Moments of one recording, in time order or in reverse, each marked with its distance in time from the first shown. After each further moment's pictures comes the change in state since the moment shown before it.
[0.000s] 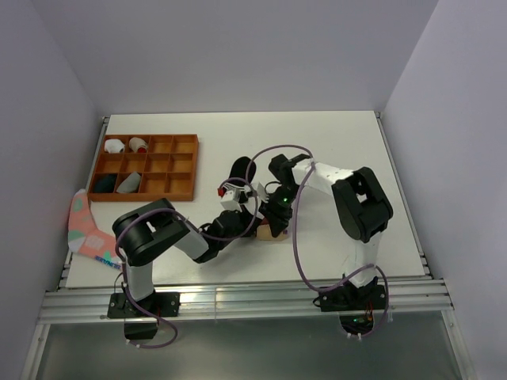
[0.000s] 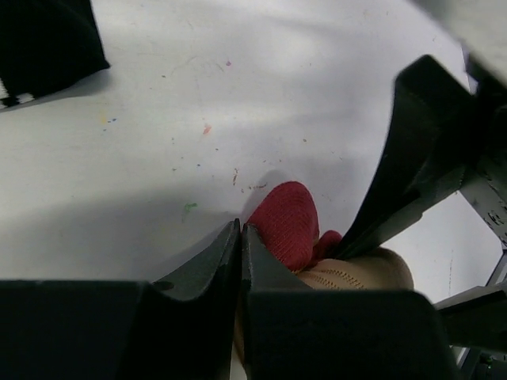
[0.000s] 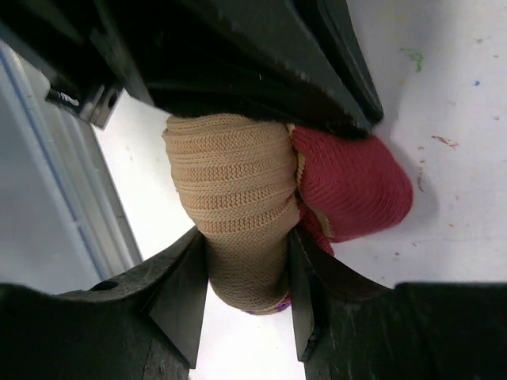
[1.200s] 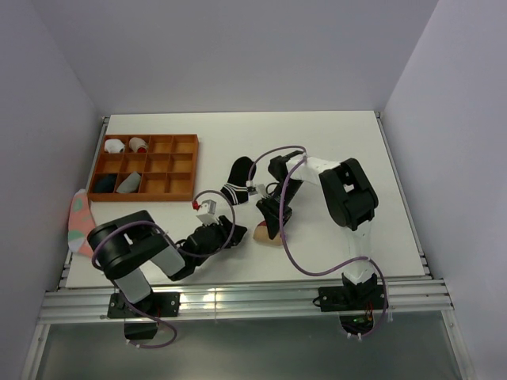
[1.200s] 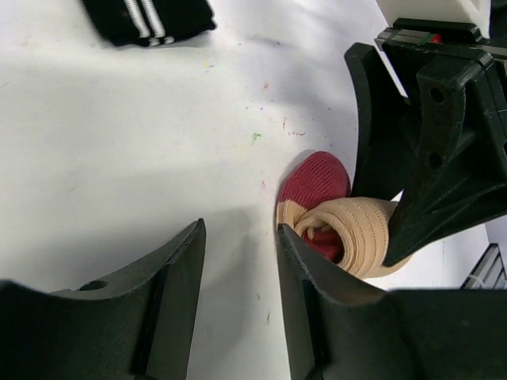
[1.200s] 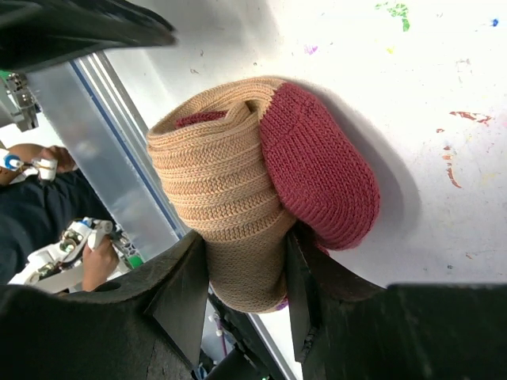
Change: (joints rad) left arm -0.005 -0.166 -0.298 0.194 -0.059 -0.014; right arm -0.031 0.188 0.133 -0.157 -0.078 0.250
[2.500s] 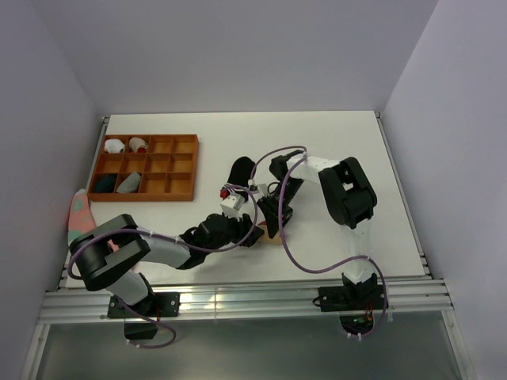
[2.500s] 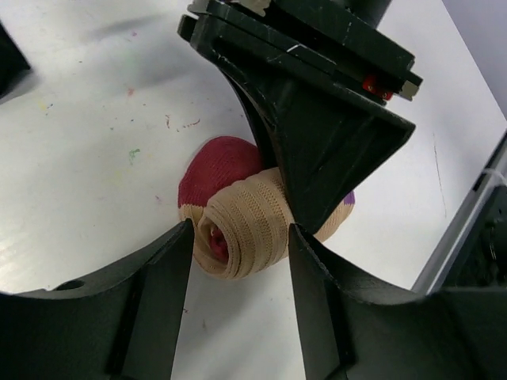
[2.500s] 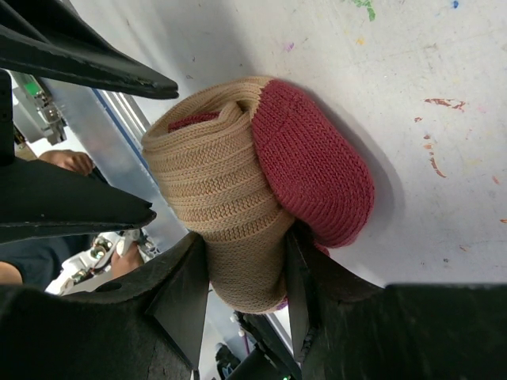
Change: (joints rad) left arm -0.039 -0.150 0.183 -0.337 0.166 0.295; right arm -0.021 0.022 0.014 -0.011 -0.007 0.068
